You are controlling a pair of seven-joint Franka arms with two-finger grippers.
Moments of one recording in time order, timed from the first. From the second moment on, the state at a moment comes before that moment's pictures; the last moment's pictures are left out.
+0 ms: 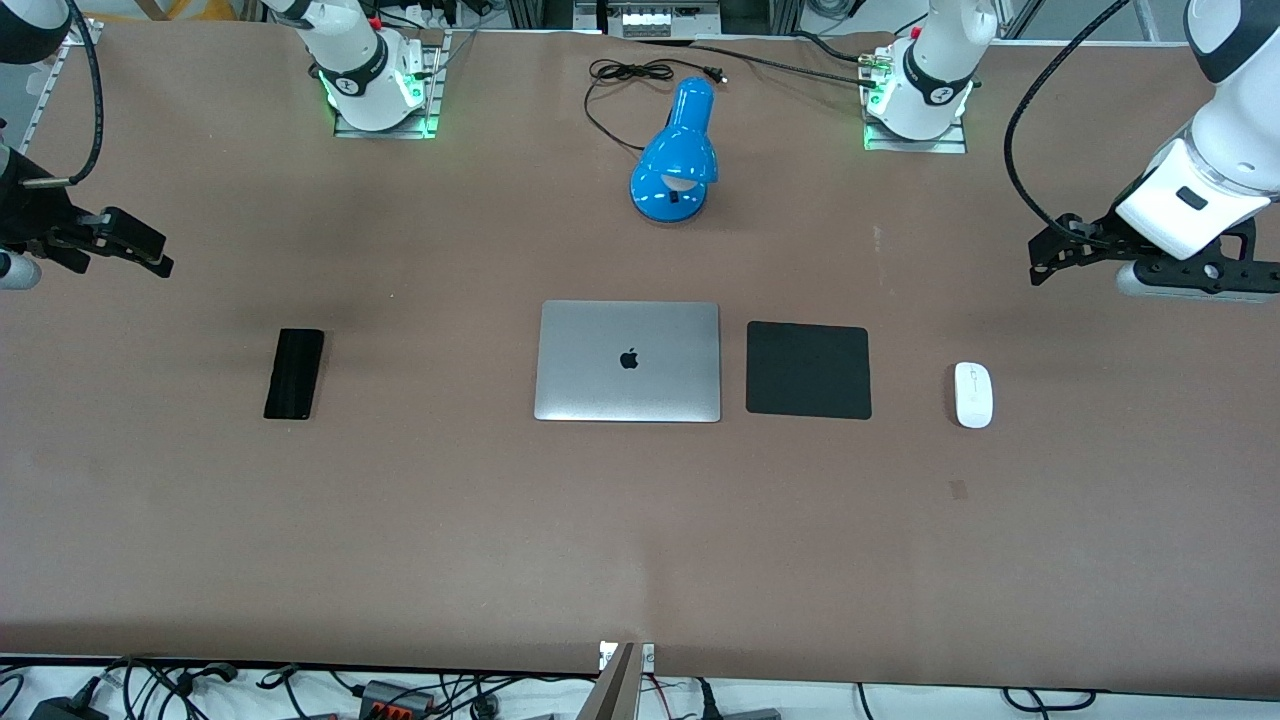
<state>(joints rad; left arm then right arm) -0.01 -0.03 -0.07 -1.76 0.01 1.76 -0.02 0.01 -0.01 -0.05 -1.70 0.00 1.72 0.00</state>
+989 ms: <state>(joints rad) -0.01 -0.03 -0.07 -1.76 0.01 1.76 -0.02 0.01 -0.01 -0.05 -1.71 0.00 1.72 0.00</state>
